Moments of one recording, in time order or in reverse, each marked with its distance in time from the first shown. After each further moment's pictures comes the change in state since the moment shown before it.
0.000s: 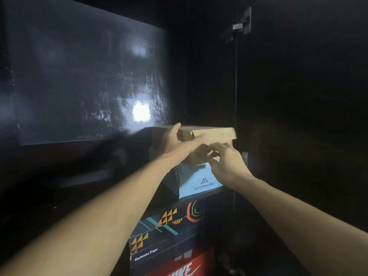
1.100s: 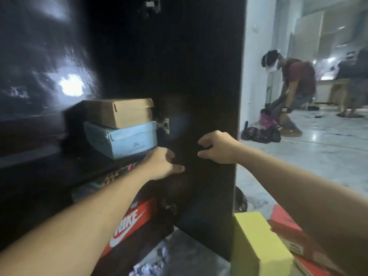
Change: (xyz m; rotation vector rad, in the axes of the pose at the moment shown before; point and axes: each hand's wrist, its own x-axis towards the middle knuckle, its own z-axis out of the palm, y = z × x) left_hand -0.170 0.047 0.081 0.367 -0.587 -0.028; right_hand -0.143 0.058 -0.164 -0.274 -0.241 0.243
